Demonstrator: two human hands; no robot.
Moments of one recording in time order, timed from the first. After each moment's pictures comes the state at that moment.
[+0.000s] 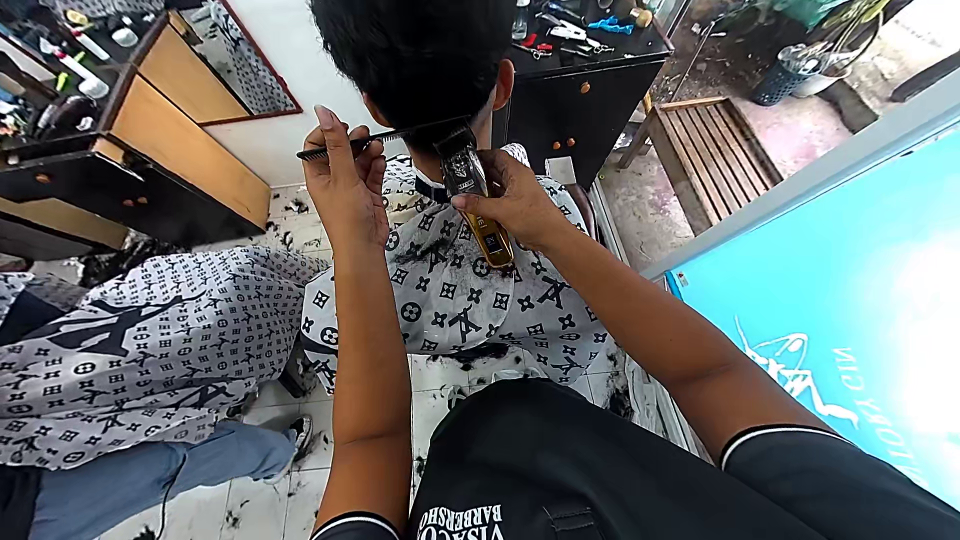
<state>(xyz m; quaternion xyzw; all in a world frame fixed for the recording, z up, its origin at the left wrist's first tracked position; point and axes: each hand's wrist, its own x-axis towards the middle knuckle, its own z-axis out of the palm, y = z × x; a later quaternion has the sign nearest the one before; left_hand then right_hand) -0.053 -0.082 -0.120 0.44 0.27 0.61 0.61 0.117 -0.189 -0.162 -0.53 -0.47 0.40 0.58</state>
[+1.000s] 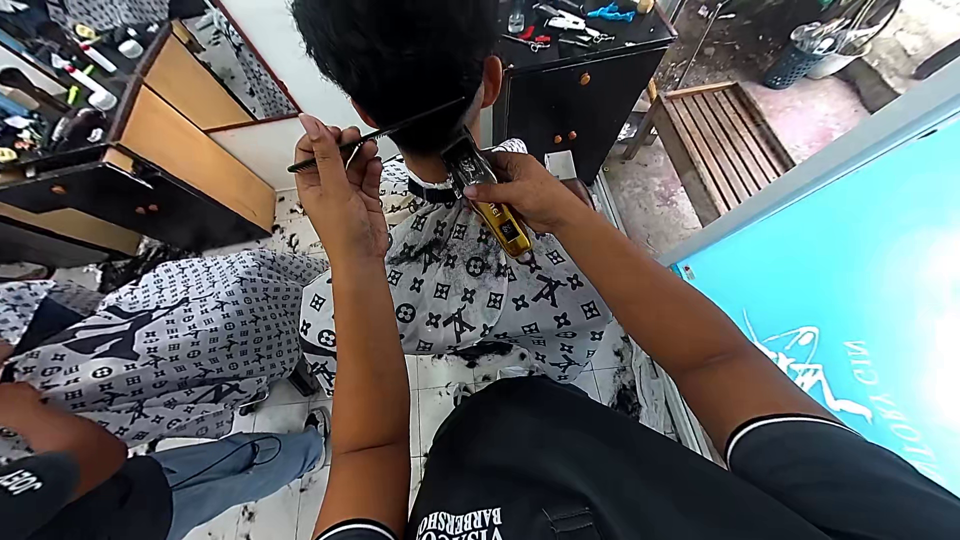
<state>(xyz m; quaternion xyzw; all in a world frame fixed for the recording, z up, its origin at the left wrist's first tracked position) -0.049 -0.100 -0.115 0.46 0.22 0.62 0.60 0.153 -0.185 -0.168 -0.49 -0.45 0.49 0.57</state>
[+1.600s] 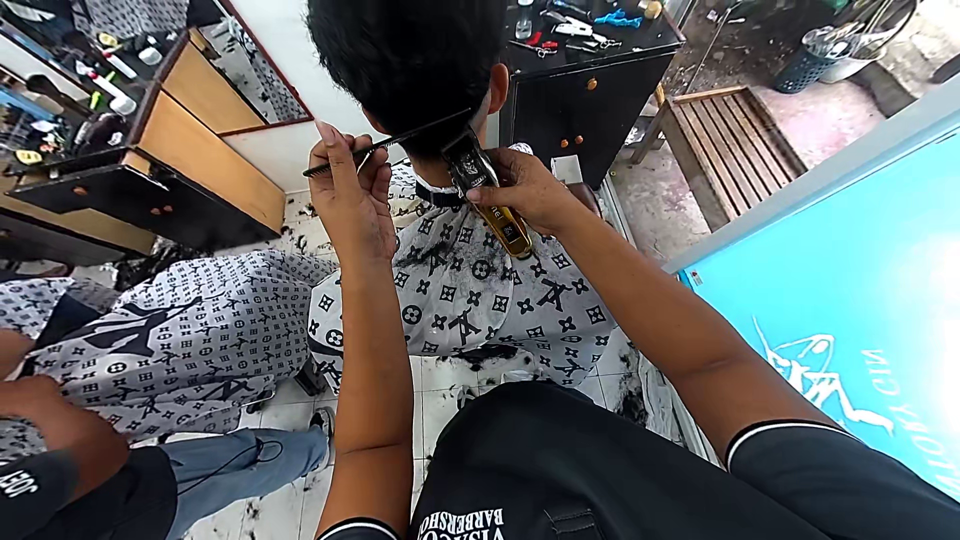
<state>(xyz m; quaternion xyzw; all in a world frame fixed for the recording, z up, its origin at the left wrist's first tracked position) -0.049 -0.099 -0.117 0.46 0.23 0.62 0.60 0.152 -0.182 -0.168 -0.46 -0.48 0.47 0.58</state>
